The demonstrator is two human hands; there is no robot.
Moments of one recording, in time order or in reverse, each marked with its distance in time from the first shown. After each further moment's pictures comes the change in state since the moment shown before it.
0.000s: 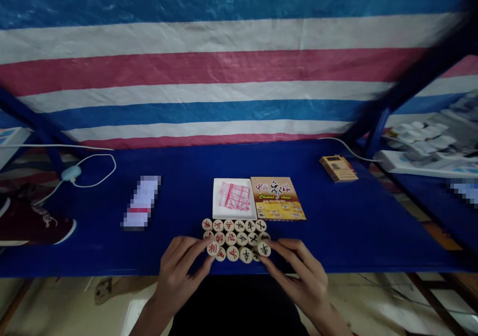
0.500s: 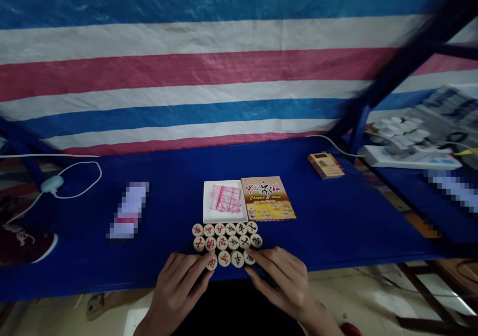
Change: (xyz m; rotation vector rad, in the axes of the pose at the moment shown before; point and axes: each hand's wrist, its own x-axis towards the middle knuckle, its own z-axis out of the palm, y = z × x) left_hand -0.014 0.004 0.014 0.063 -0.112 0.114; right_hand -0.013 0.005 0.008 0.037 -0.199 -0.118
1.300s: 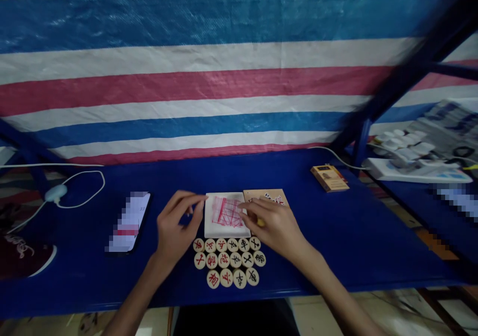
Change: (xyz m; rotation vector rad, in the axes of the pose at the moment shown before) left_hand 0.134 -0.041 -0.019 -0.118 0.305 -0.165; right_hand 0.137 0.046 -0.021 -0.115 -0.164 0.086
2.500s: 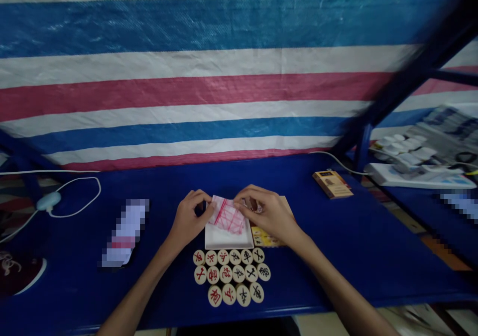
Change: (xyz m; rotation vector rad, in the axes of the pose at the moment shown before) left_hand 0.019 -0.043 0.039 -0.173 -0.312 -0.157; right_hand 0.044 0.013 -0.004 0.380 0.001 0.141
